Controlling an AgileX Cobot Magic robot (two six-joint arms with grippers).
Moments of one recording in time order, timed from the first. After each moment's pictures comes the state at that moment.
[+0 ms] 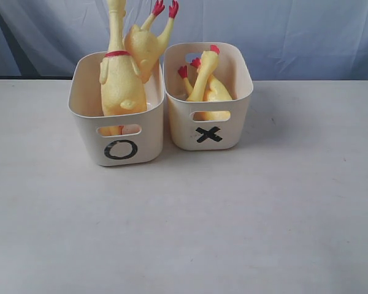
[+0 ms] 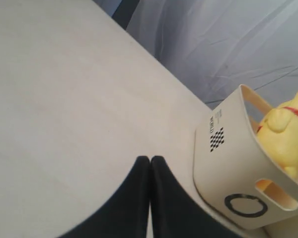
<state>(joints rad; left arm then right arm) 0.08 0.01 -0.10 0.13 0.50 -0.83 0.09 0.01 -0.01 0.02 0.38 -0.52</state>
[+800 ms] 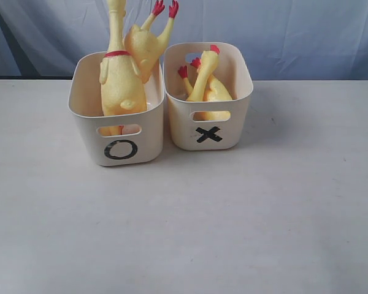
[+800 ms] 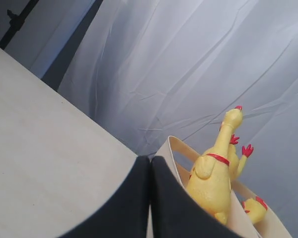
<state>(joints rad) 0.08 0.01 0.00 0.13 0.05 -0.83 0.09 0.01 0.00 0.01 0.24 -0.52</state>
